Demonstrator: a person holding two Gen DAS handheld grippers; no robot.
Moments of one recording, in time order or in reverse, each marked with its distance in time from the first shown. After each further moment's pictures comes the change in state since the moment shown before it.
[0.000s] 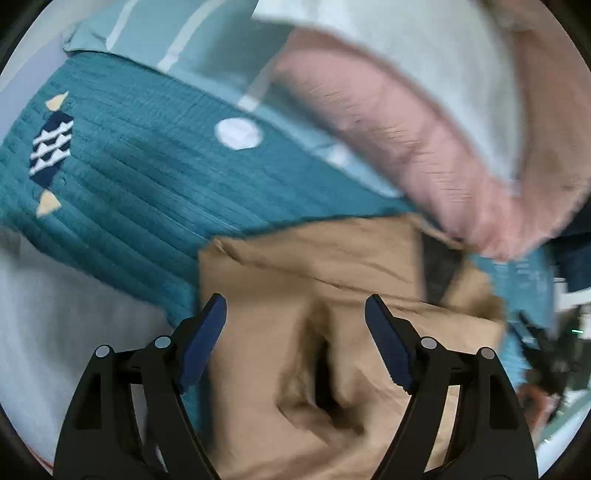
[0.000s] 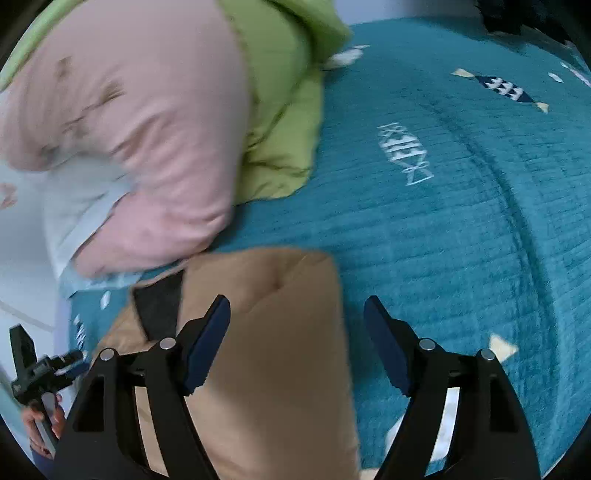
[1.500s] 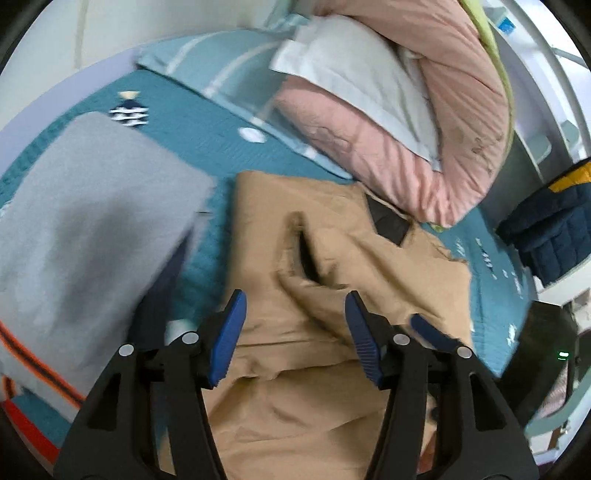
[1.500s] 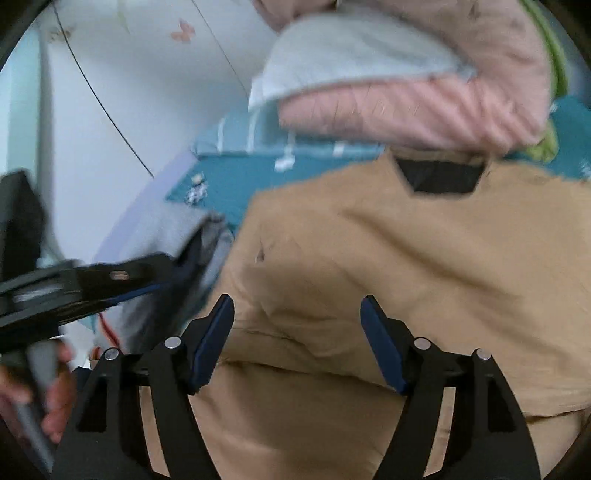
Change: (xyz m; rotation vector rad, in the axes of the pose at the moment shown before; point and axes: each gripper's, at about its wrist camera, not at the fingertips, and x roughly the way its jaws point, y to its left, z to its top) left arm -0.089 0.013 -0.164 0.016 -0.297 -0.174; right arm -0.038 0.183 -0.208 -0.485 -0.099 0.313
